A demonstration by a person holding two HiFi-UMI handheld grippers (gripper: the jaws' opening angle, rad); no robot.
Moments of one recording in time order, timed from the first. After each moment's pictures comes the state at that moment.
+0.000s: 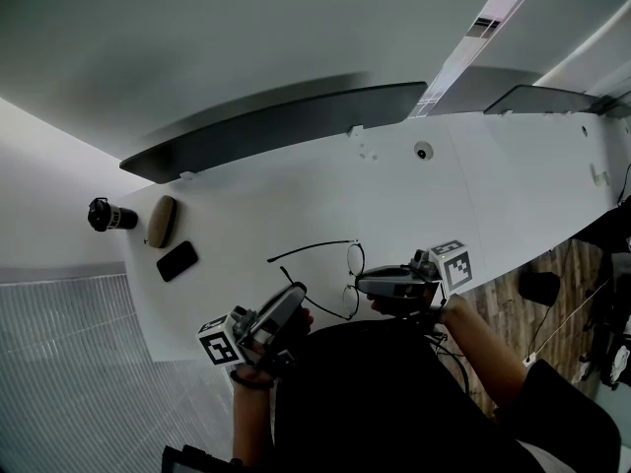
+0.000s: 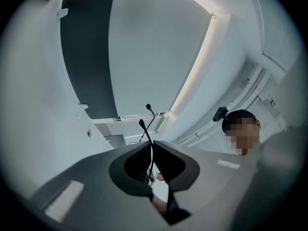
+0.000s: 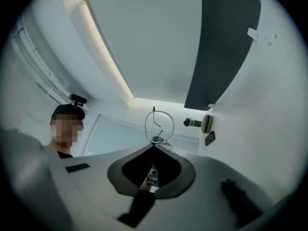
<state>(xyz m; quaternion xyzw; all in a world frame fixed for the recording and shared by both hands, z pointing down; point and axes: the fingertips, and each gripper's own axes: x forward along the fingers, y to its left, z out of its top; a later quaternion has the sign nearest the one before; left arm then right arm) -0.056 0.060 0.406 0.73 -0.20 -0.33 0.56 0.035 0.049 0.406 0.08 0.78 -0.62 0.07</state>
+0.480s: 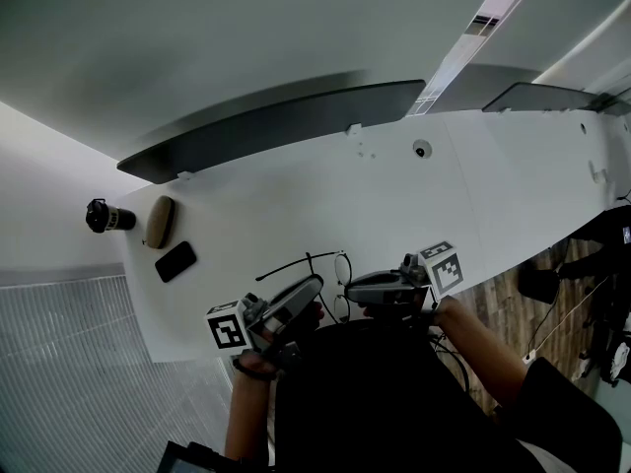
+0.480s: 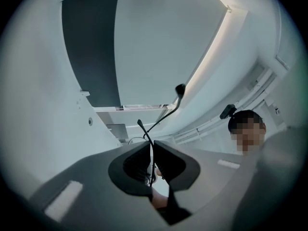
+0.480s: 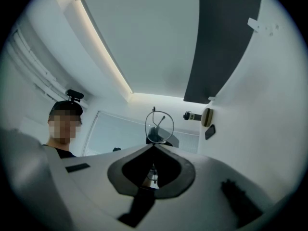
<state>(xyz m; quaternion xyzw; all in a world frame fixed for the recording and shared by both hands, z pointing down) -0.020 0.044 0.410 0.73 -0.16 -0.29 0.60 0.025 0.061 0.410 0.11 0.77 -0.63 0.05</state>
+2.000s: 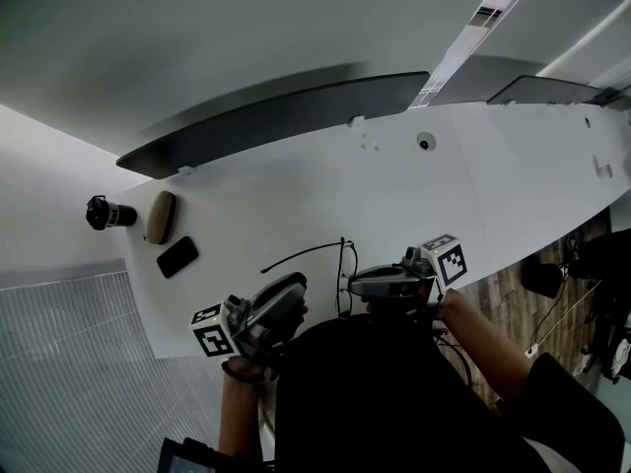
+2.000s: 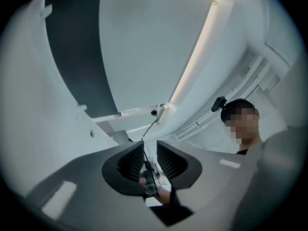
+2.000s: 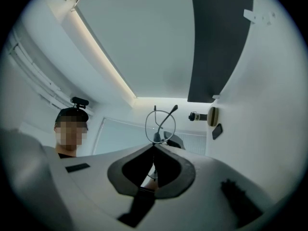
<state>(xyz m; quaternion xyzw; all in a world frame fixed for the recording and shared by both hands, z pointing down) -0.054 0.051 0.402 0.77 -0.19 -0.28 0.54 0.023 0.055 0.401 0.13 0.75 -0.65 0.08</state>
